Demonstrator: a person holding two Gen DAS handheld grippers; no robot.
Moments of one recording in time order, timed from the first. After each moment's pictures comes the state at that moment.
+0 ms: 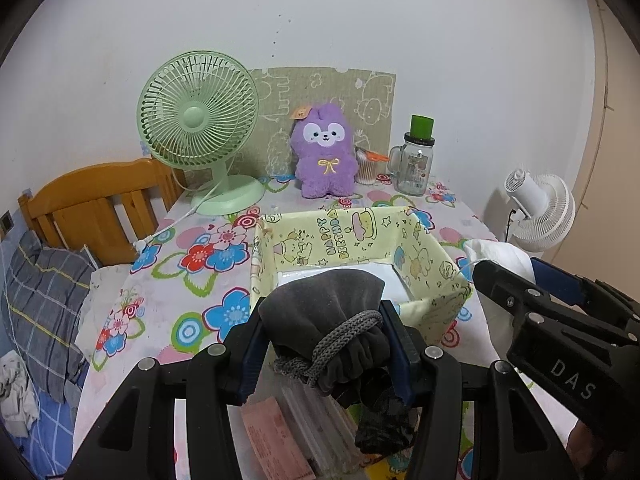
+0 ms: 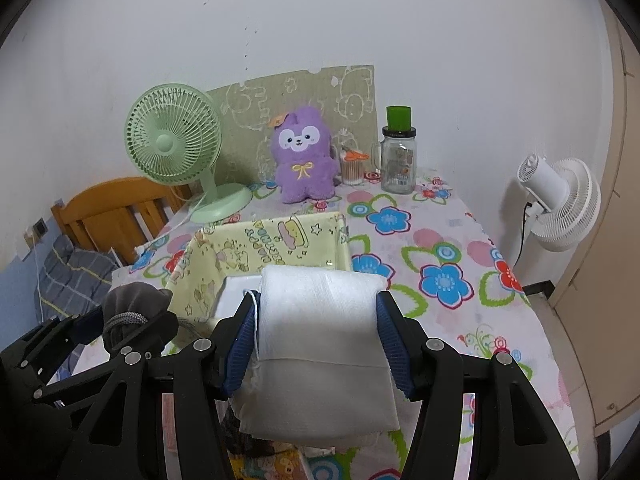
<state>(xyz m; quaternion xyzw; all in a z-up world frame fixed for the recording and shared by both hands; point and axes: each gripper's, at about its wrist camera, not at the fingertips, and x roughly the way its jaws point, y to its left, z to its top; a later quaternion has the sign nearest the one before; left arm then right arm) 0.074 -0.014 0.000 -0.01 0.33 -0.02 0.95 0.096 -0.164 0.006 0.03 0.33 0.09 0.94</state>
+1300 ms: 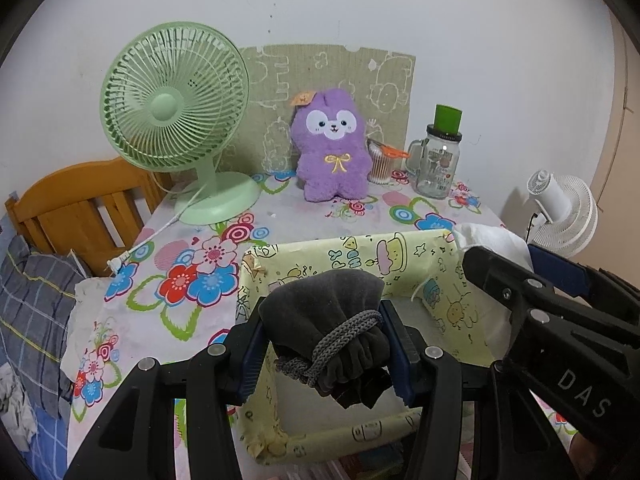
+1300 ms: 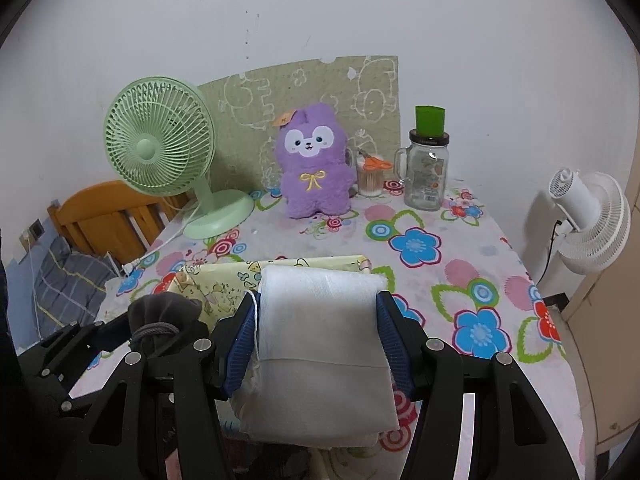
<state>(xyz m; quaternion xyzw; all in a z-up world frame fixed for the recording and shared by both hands) 0.166 -0.006 -0.018 -0.01 0.35 -0.02 0.94 0.190 -0.139 -0.004 0.03 0.34 0.10 0.93</state>
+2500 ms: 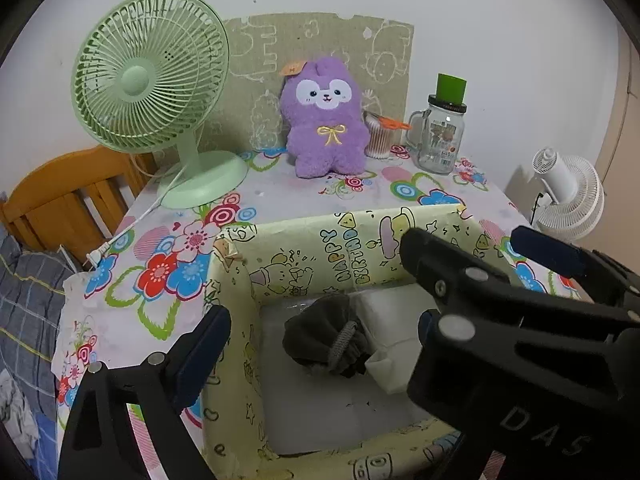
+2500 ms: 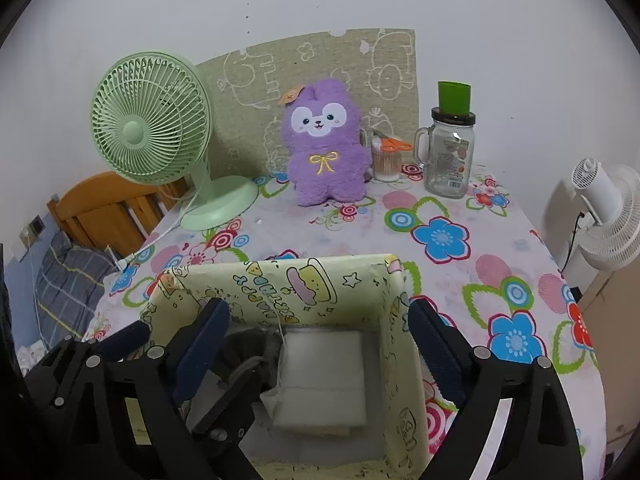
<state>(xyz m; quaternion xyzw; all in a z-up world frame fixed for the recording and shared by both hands) 0.194 -0.013 -0.044 0.00 0.39 -0.02 0.92 0.225 -0.123 -0.032 0.03 0.37 0.12 0.92</state>
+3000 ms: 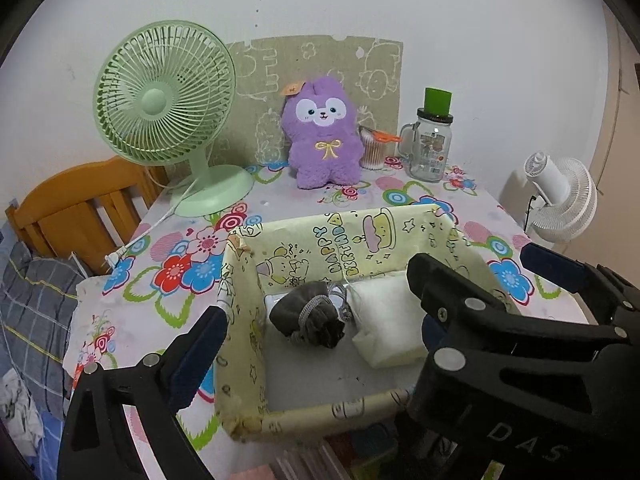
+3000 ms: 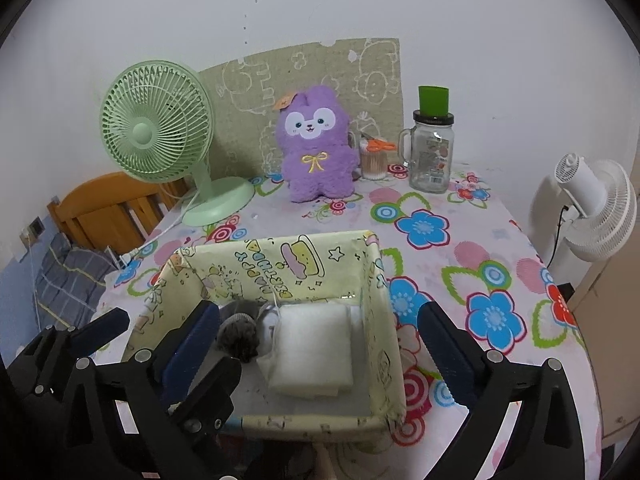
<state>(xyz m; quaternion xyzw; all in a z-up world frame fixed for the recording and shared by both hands) 0.157 -0.020 -0.029 0.01 0.36 -0.02 0.93 0.186 -0.137 -0.025 0.03 0.35 0.10 0.93</state>
